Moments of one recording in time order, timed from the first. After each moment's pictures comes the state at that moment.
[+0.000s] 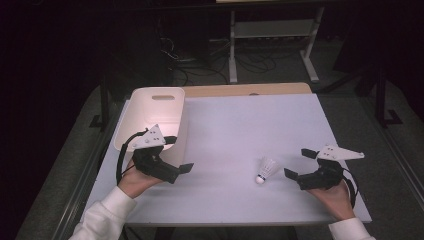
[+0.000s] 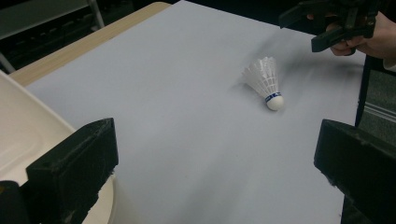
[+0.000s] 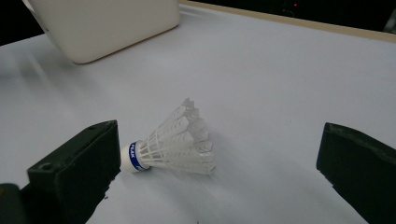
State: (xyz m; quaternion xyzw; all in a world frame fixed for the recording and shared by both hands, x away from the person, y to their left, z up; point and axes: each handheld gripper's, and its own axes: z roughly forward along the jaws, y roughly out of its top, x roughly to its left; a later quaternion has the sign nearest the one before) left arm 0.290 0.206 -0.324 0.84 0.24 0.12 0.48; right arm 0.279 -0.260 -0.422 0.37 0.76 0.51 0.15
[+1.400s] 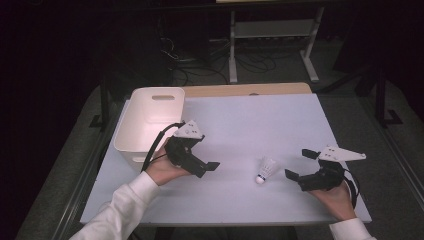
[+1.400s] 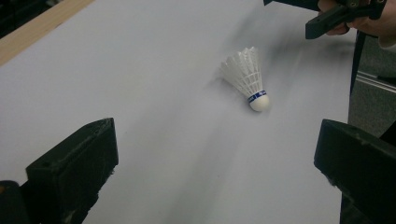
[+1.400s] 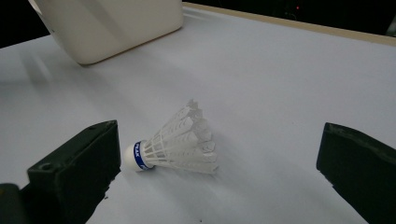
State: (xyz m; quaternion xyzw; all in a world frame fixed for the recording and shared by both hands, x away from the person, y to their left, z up) left arm 0.317 0.136 -0.330 0.88 0.20 0.08 0.42; right arm 0.277 -0.261 -0.421 0.36 0.76 0.52 0.16
